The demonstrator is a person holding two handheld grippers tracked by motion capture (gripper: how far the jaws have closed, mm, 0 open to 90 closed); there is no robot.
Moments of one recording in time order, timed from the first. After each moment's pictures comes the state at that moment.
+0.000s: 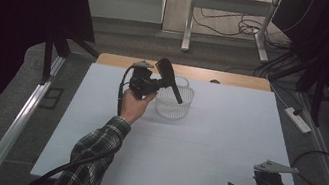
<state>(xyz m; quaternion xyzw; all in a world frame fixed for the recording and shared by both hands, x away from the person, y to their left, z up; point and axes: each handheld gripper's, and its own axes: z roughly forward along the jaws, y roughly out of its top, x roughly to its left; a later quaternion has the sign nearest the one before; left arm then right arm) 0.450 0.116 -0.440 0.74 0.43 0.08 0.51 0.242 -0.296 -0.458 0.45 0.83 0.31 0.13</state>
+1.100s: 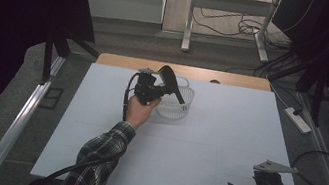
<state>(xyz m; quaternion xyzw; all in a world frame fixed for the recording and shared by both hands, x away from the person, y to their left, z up) 0.457 0.103 -0.467 0.73 0.46 0.05 0.50 0.242 -0.295 -0.458 0.45 0.83 0.31 0.13</state>
